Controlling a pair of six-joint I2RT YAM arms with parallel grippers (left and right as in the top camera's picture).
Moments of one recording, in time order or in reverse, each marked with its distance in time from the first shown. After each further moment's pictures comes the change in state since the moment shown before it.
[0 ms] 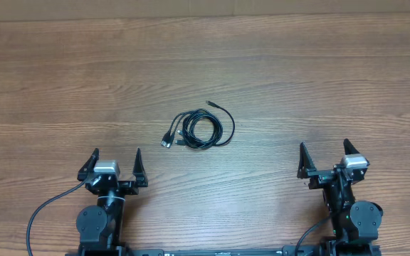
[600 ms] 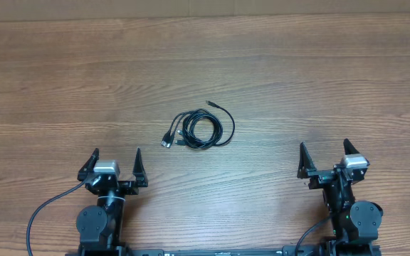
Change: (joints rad) left arm 0.000 0.000 0.000 -0.002 0.000 -0.006; right arm 0.000 0.000 0.000 0.000 0.000 0.000
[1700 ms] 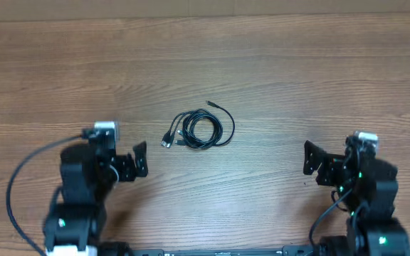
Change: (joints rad) left arm 0.000 0.752 0.716 -0.608 0.121 -0.045; right arm 0.000 0.556 0.563 -0.620 0.035 0.196
